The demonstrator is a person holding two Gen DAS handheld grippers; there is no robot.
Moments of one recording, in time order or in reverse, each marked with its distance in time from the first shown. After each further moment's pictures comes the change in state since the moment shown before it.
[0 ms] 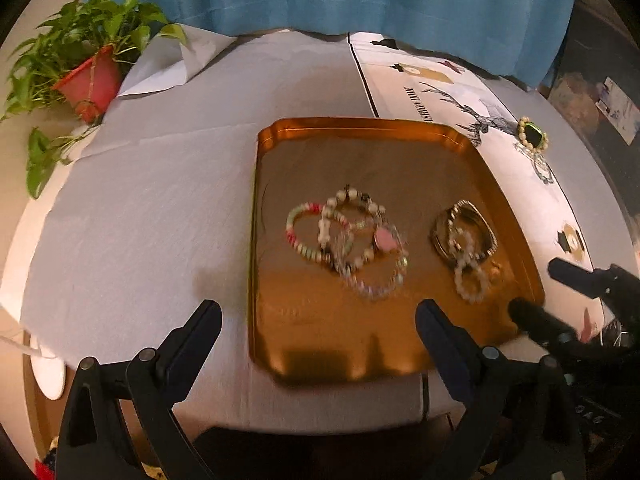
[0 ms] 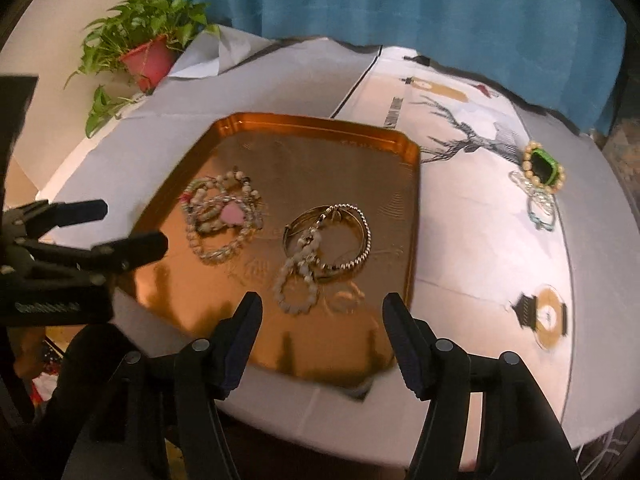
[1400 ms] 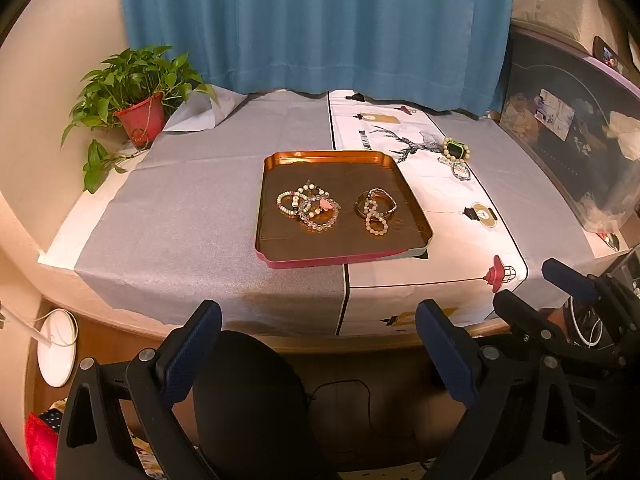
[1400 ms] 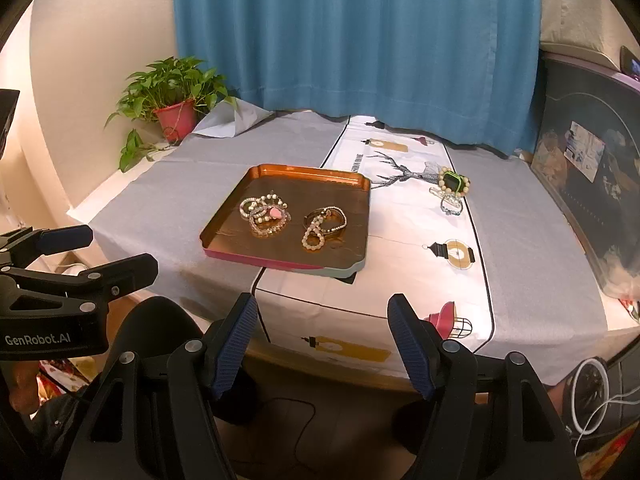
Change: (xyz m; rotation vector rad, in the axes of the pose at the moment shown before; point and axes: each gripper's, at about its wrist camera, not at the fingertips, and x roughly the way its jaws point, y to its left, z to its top) left arm -0.171 -0.042 -0.111 0.010 -0.189 0.004; right arm -0.186 0.044 -0.114 0.045 -0.234 -0.095
